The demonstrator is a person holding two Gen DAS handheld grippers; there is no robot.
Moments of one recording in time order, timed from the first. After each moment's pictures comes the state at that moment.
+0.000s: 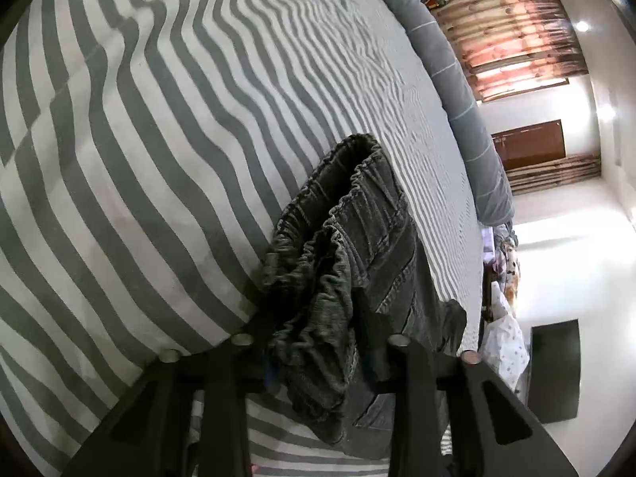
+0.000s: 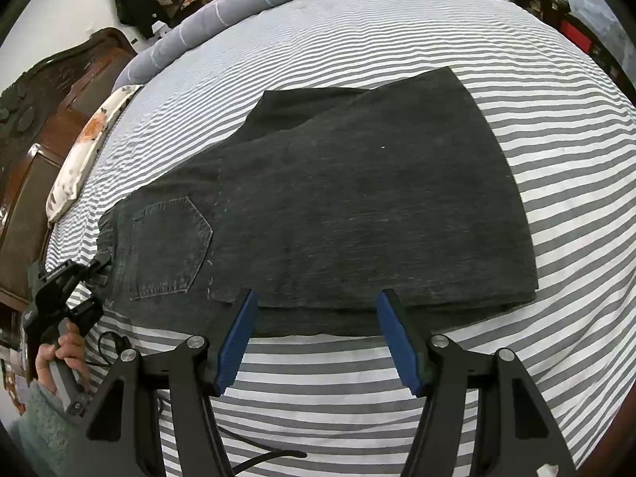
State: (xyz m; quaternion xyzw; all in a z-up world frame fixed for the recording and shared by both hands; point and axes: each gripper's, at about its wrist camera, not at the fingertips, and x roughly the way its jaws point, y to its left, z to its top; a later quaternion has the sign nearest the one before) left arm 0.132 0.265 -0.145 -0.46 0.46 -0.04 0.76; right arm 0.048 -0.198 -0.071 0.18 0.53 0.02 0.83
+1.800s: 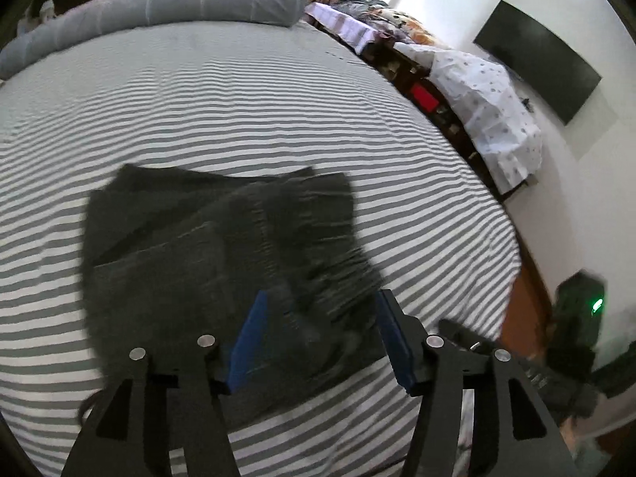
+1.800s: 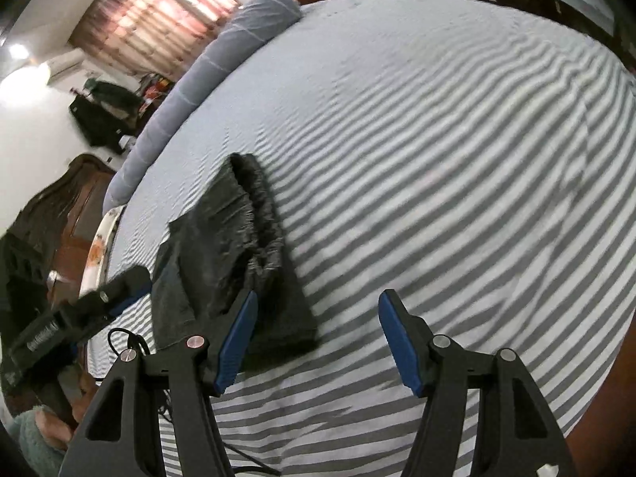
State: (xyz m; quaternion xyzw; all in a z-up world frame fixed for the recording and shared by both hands) left arm 0.117 -0.129 -0.014 -0.01 0.49 -0.31 0.81; right arm -0.006 -0.379 -0.078 0.34 0.43 -0.04 0.84
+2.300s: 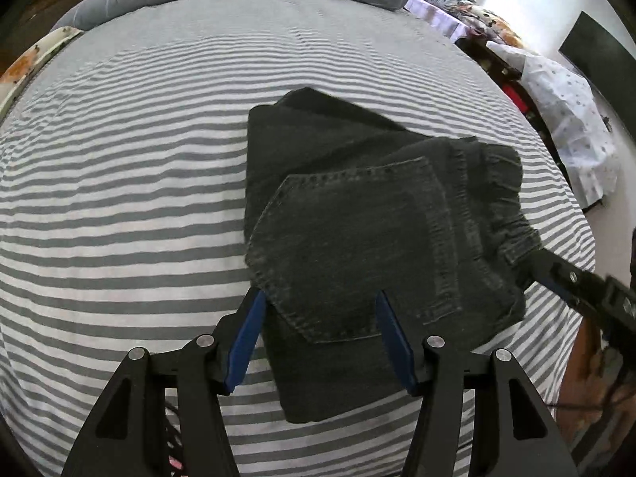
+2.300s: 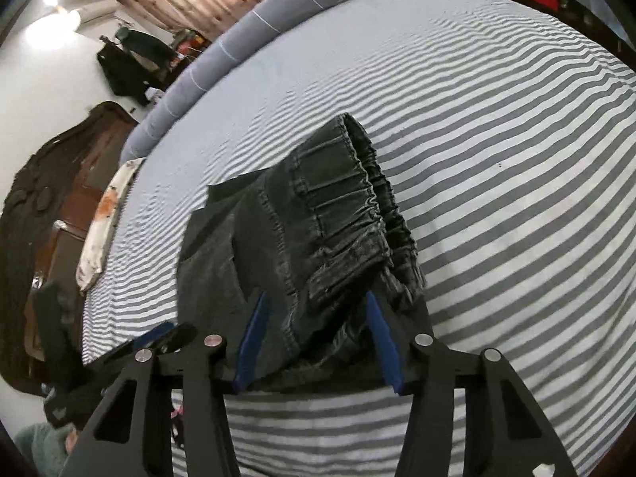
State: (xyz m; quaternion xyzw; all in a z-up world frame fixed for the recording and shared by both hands) left arm 0.131 -0.031 -0.071 -0.01 0.54 -0.18 0.82; right arm 0.068 -0.314 -0.082 0.29 0.47 0.02 0.83
